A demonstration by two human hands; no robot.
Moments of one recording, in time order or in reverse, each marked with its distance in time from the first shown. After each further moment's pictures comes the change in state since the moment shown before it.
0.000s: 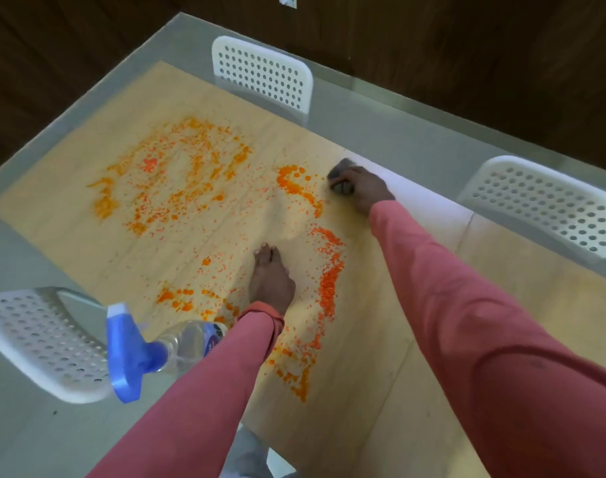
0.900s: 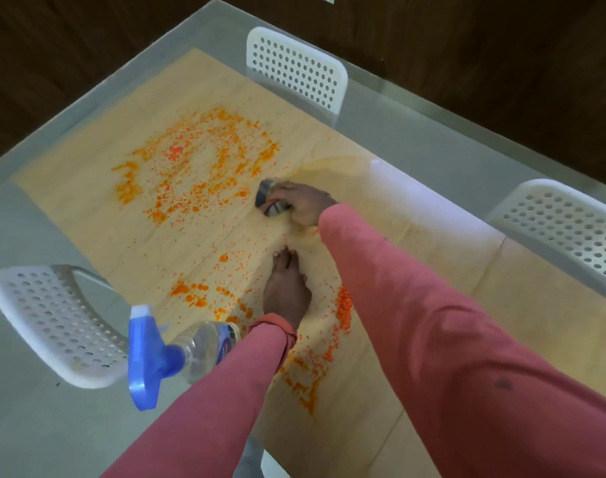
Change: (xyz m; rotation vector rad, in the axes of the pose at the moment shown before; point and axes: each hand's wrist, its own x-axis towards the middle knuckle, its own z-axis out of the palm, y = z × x) left_hand -0.002 -0.010 0.012 -0.132 0.125 0.060; right_hand 0.033 -0.133 0.058 -0.074 -0.339 -0.480
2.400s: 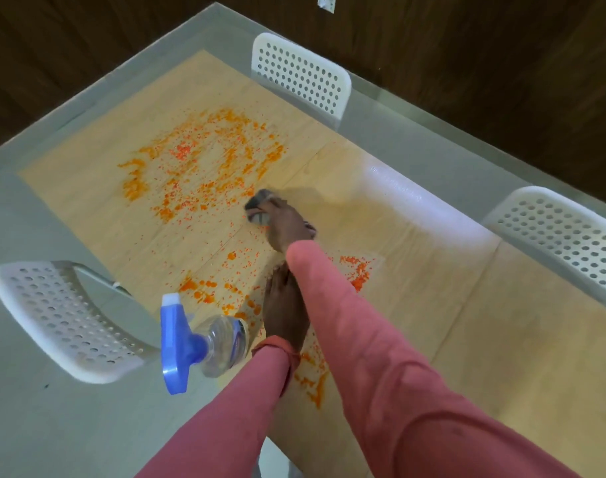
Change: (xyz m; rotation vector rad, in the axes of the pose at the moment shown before) left_hand -0.031 -0.025 0.005 -0.049 0.076 0.075; right_hand -0.007 -0.086 0.048 0.139 0.259 0.295
